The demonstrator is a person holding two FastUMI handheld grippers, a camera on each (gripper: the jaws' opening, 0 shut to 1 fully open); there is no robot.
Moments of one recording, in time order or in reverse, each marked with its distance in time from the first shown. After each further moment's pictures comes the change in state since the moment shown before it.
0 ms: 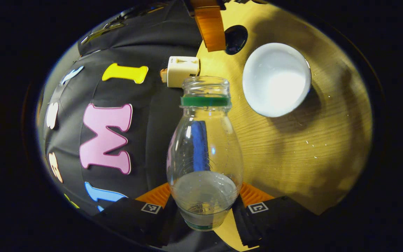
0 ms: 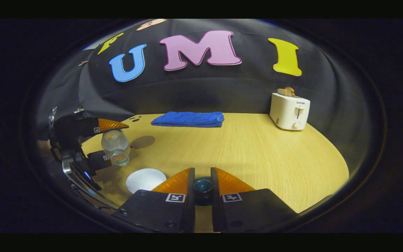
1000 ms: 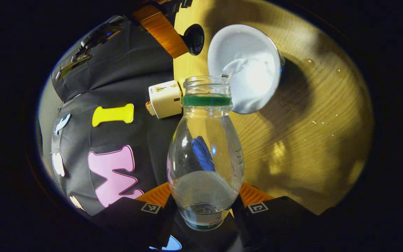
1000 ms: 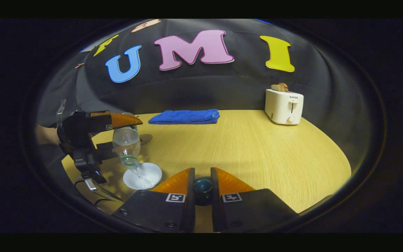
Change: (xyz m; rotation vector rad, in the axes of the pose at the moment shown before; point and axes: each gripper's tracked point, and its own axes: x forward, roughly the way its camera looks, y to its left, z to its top) left arm 0.019 0.006 0.025 0.315 -0.166 0.029; right arm -0.009 -0.009 -0.015 0.034 0.016 -0.018
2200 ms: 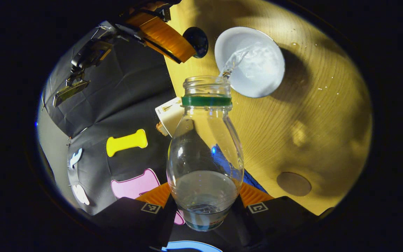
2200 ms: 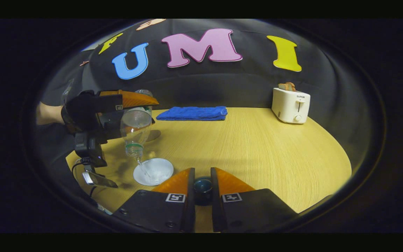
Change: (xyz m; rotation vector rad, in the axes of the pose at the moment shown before) left arm -0.001 0.057 0.007 0.257 -0.093 0.093; right arm -0.011 0.016 -0.005 -0.021 0.022 0.046
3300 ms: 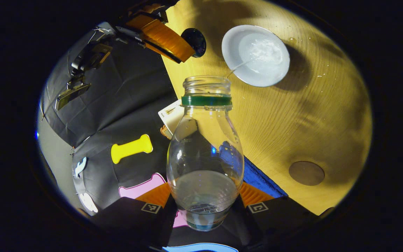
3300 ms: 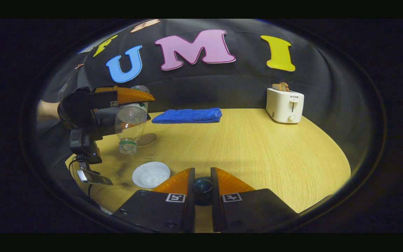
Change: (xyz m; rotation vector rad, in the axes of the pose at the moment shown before) left arm 0.003 0.023 -0.007 0.069 -0.027 0.010; right arm -0.003 -0.007 0.008 0.032 -0.014 -0.036
